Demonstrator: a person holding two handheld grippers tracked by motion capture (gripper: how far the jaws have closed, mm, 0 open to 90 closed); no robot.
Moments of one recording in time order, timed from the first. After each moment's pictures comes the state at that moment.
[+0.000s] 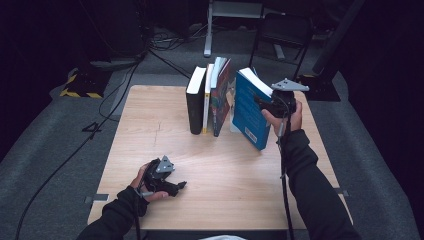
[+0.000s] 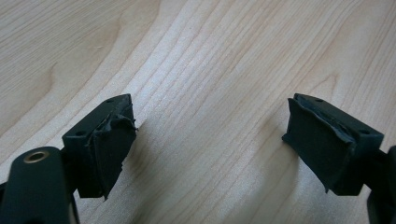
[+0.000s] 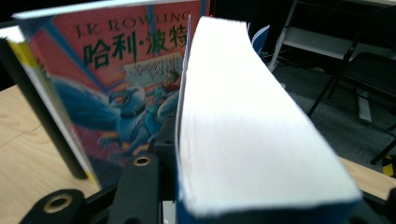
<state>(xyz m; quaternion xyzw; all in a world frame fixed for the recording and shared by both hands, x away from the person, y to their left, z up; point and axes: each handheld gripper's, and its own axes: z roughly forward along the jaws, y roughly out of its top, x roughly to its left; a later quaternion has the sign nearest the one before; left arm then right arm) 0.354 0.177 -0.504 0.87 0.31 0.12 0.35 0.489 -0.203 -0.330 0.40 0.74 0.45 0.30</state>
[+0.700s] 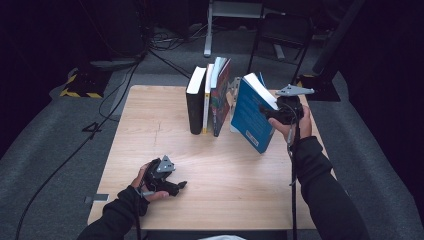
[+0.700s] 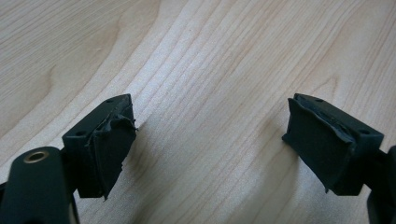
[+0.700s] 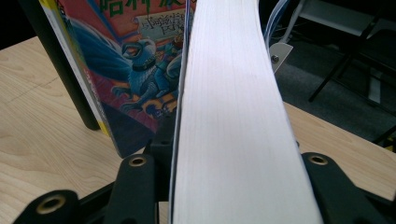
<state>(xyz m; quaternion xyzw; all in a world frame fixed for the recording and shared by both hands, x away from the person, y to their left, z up) 0.355 0.176 -0.504 0.87 0.31 0.12 0.35 0.472 -0.216 -0.327 0.39 0.78 0.40 0.26</state>
